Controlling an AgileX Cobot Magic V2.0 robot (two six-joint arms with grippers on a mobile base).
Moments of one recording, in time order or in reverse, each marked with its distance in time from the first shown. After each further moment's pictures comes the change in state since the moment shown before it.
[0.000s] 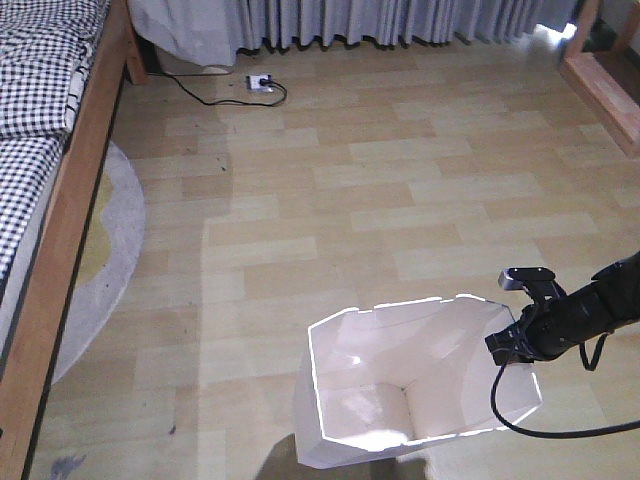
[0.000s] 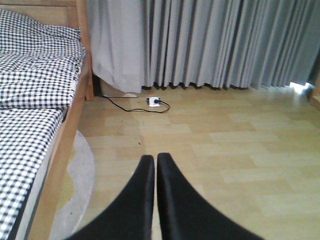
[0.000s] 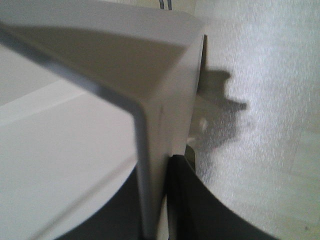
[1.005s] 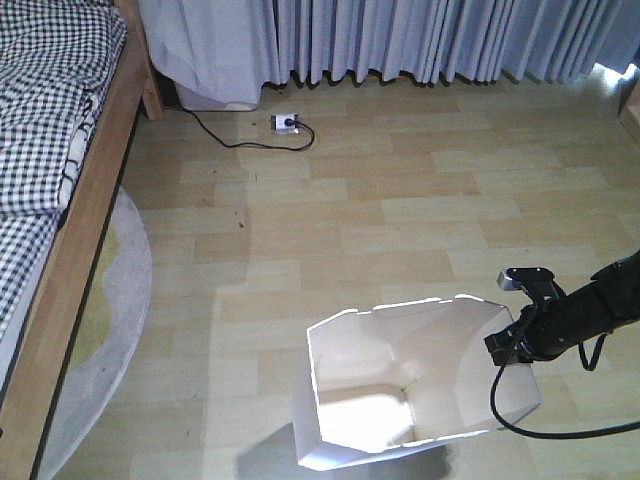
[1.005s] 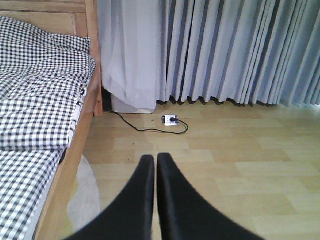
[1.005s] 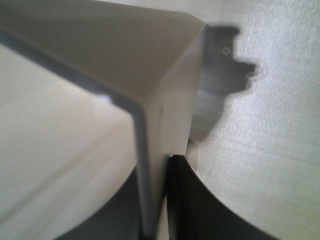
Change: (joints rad) left arm 0.000 0.000 0.000 0.000 0.000 0.000; right arm 0.000 0.000 0.000 0.000 0.003 0.000
